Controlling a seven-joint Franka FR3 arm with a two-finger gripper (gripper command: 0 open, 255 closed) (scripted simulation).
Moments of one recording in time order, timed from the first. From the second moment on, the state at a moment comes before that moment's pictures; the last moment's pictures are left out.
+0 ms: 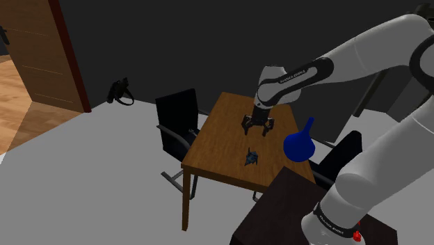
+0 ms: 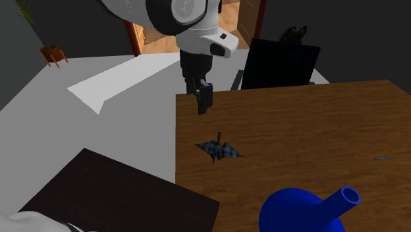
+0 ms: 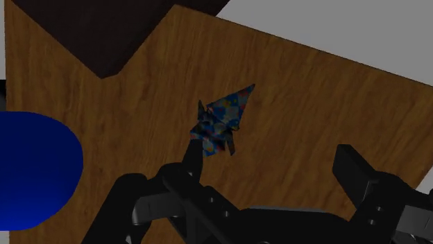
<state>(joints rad) -0.25 -0.21 -0.03 -2.53 0.04 2.29 0.49</state>
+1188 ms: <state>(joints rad) -0.37 0.32 -0.09 -2.41 0.29 2.66 0.55</state>
